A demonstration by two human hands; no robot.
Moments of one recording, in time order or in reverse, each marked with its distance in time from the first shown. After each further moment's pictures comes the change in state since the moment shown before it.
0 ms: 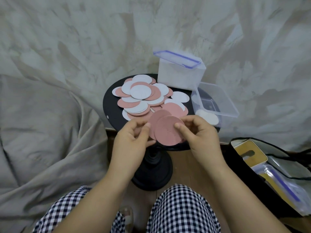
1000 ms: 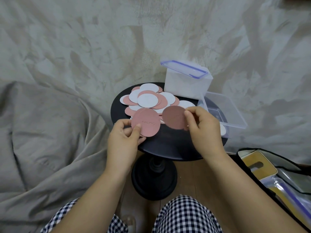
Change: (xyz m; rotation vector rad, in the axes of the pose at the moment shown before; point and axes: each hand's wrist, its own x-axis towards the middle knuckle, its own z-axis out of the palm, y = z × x) left_hand 0.029 -0.005 -0.019 -0.092 0.180 -0.021; right_hand 0.043 -0.007 0.009 -0.390 0.088 -0.144
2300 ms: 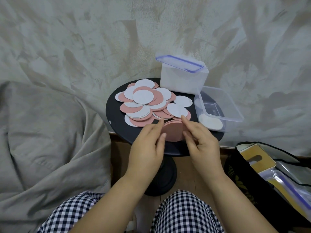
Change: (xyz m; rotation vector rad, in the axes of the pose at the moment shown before) left_hand -0.029 -0.018 0.030 0.715 -0.233 0.566; right_hand -0.050 0.029 0.001 0.107 0.054 -0.247
